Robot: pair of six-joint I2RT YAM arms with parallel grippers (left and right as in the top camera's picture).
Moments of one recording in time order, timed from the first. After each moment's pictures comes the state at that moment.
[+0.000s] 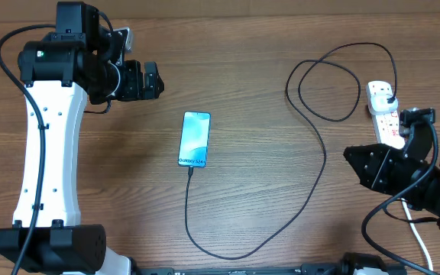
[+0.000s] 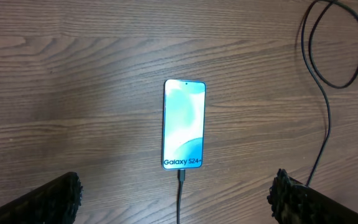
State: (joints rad) left arm -0.01 1.71 1.89 -1.36 0.31 -0.08; right arm -0.11 0.97 1.48 -1.44 -0.52 0.28
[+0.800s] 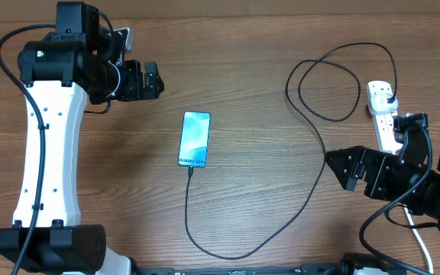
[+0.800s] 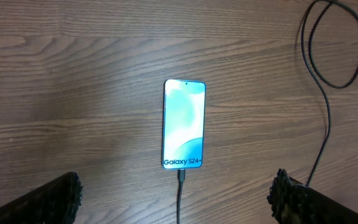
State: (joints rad) left arm -0.01 1.71 1.89 -1.36 0.31 -0.08; right arm -0.11 0.97 1.48 -1.50 -0.49 0.18
